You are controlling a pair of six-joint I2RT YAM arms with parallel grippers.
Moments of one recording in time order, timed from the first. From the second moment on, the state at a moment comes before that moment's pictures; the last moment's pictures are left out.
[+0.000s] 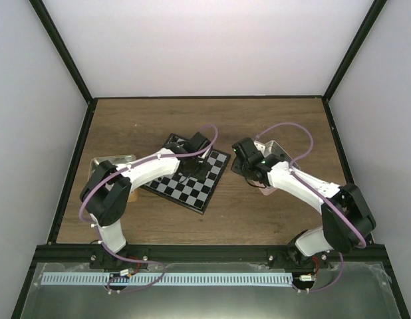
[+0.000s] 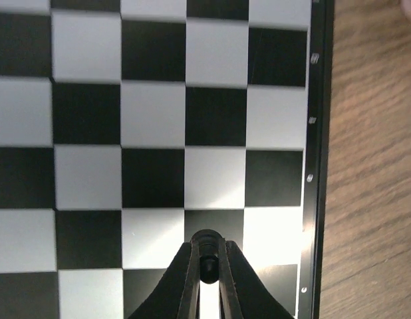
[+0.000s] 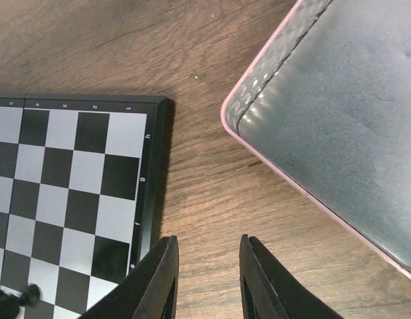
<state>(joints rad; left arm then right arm) -0.75 1.79 1.25 -0.63 -0.01 -0.36 0.63 1.44 0.94 -0.49 0.23 0.94</state>
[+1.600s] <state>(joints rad) -0.40 2.14 1.69 -0.82 -0.08 -0.26 0.63 1.40 0.88 -0.47 0.24 0.94</state>
